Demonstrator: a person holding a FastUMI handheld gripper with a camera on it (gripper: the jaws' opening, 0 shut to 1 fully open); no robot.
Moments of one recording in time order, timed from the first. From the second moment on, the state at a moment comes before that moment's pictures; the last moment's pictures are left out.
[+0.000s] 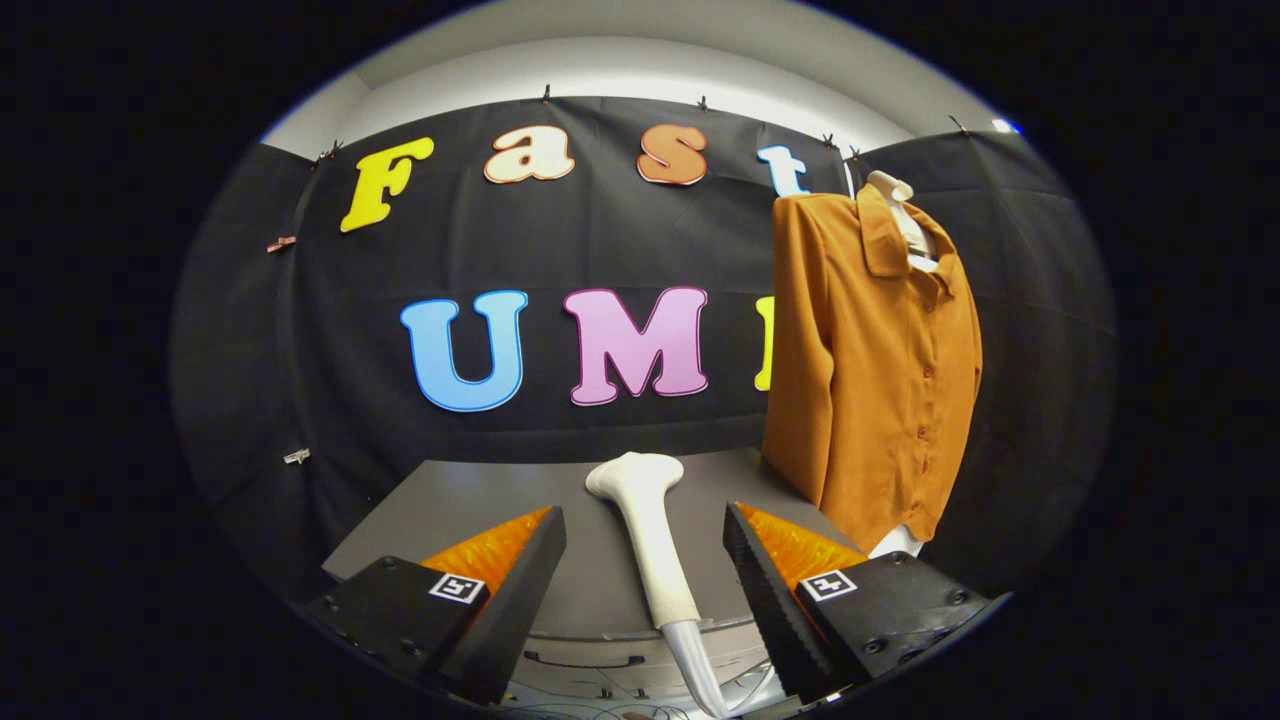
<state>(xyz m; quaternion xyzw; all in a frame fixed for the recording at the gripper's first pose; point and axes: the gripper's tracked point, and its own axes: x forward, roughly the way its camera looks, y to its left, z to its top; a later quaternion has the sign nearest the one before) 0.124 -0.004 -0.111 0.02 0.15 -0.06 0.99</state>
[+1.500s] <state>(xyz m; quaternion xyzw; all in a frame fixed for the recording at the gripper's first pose) 0.214 -0.013 -0.189 0.02 0.30 0.00 0.95</state>
